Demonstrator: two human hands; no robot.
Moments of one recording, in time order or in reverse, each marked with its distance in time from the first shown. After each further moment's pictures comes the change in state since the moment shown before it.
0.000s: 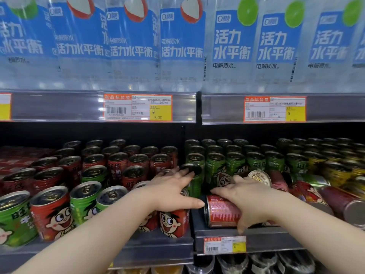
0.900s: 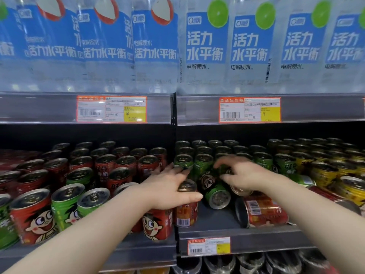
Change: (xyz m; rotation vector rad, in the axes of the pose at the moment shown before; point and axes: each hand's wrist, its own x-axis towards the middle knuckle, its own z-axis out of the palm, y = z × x) left_hand 0.013 0.029 -0.006 -0.007 0.059 -0.020; right_hand 0.009 0.055 -0.005 0.543 0.326 0.175
